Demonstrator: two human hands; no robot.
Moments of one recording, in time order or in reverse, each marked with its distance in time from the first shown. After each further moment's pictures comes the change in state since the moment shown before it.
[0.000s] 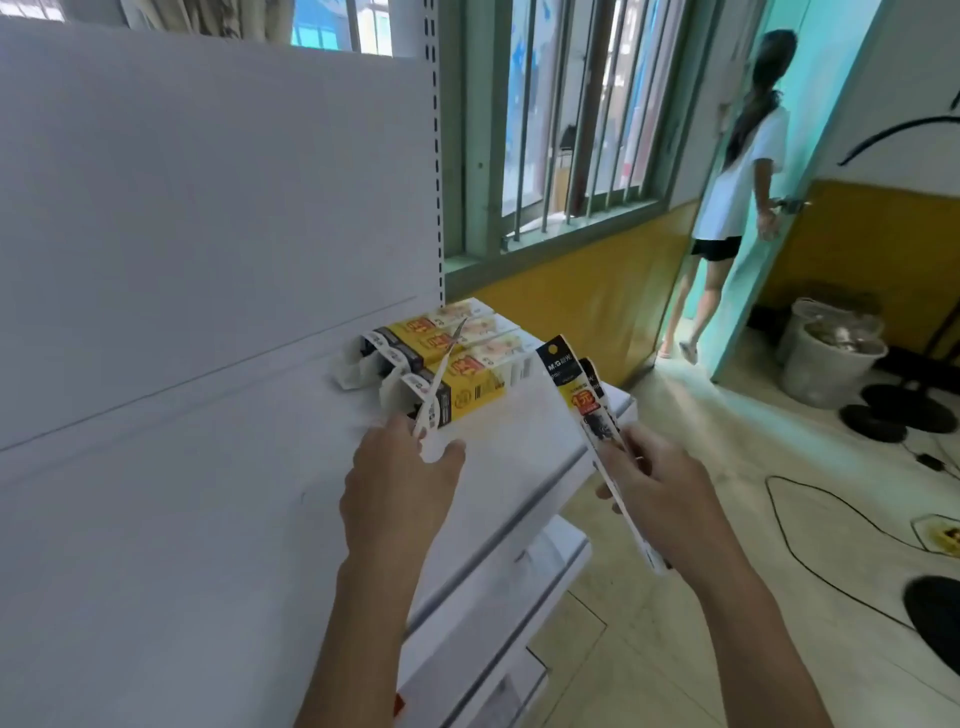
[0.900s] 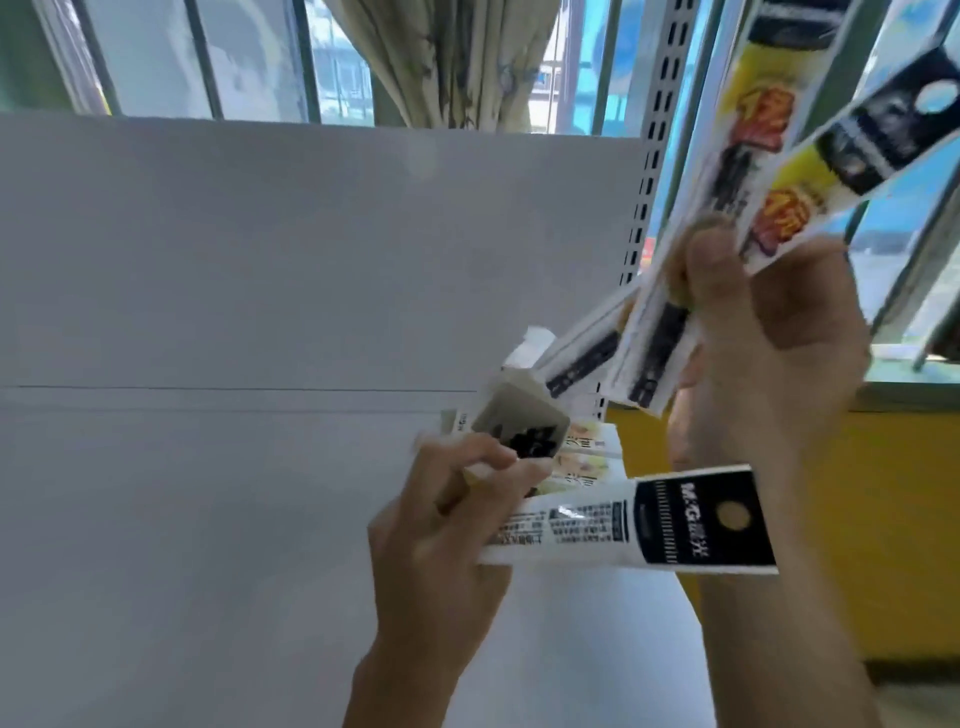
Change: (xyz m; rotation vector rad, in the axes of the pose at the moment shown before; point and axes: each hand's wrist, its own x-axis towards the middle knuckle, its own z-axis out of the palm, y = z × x) left_hand 0.055 0.105 0.065 0.157 0.923 0.533; right_hand 0.222 -0.110 -0.015 1.327 -0.228 -0.637
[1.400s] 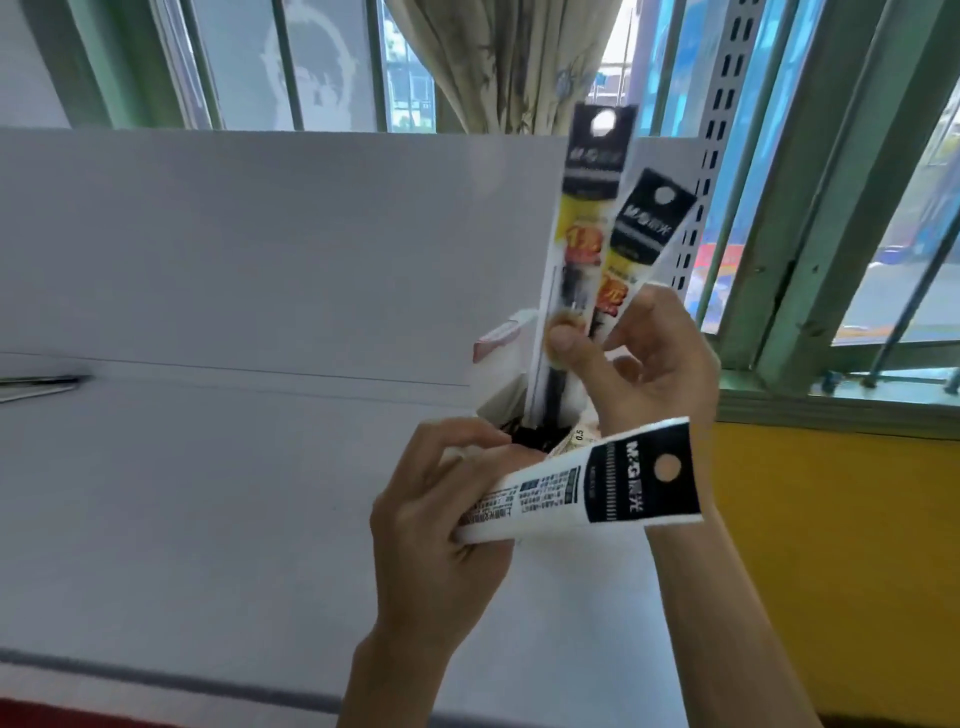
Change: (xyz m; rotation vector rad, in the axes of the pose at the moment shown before) left_hand 0.002 0.009 -0.012 -0.029 0.069 -0.066; right_hand -0.019 0.042 -0.002 -0.223 -0.414 0.075
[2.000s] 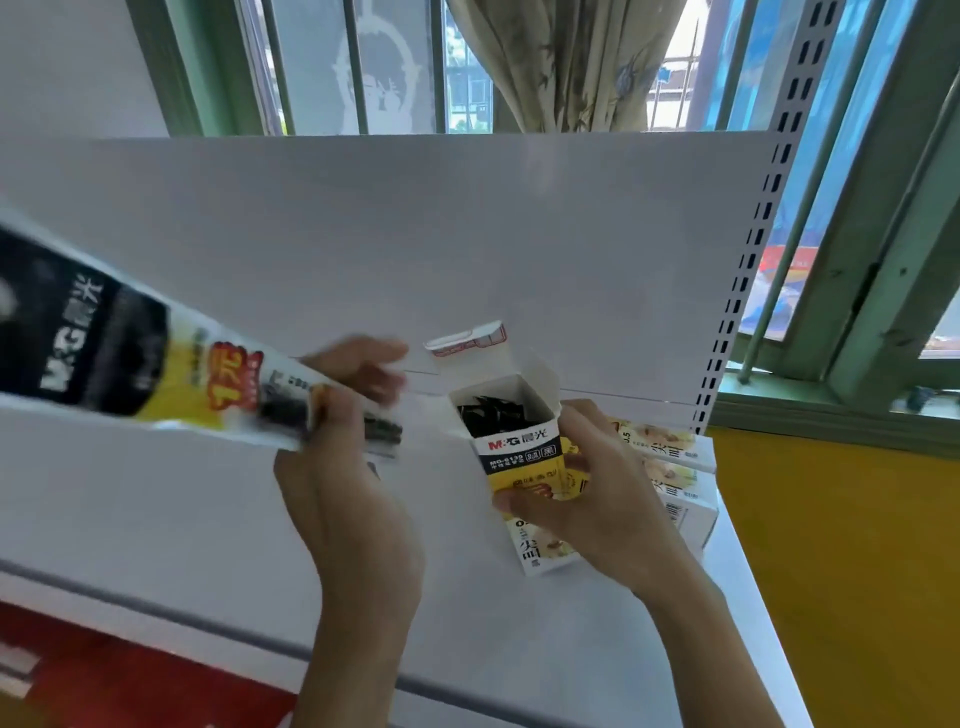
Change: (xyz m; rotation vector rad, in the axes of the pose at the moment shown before) left_hand 0.032 0.022 -0.035 -0.365 0.521 -0.430; right_hand -0.046 0.032 0.009 -0.232 -0.559 0.231
